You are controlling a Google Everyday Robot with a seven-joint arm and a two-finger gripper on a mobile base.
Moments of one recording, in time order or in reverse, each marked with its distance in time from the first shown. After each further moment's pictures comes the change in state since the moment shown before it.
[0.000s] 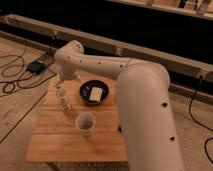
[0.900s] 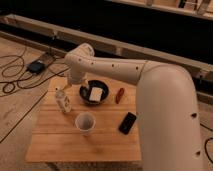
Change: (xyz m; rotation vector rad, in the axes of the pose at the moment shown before) arm -0.049 0.021 -0.027 0.041 -0.033 0.045
